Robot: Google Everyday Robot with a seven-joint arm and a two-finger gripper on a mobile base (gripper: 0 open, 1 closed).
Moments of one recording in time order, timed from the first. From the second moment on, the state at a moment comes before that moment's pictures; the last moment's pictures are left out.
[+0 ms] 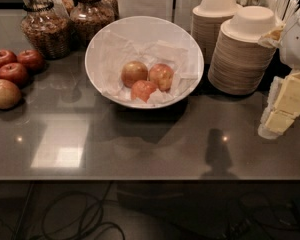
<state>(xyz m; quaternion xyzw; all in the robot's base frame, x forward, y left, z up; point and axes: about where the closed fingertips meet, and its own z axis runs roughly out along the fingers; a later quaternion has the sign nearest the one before) 0.434 -0.204 0.977 -0.61 0.77 -0.02 0.19</state>
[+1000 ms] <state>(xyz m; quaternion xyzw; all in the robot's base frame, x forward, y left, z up) 0.477 -0.152 0.974 -0.60 0.76 0.02 0.25</state>
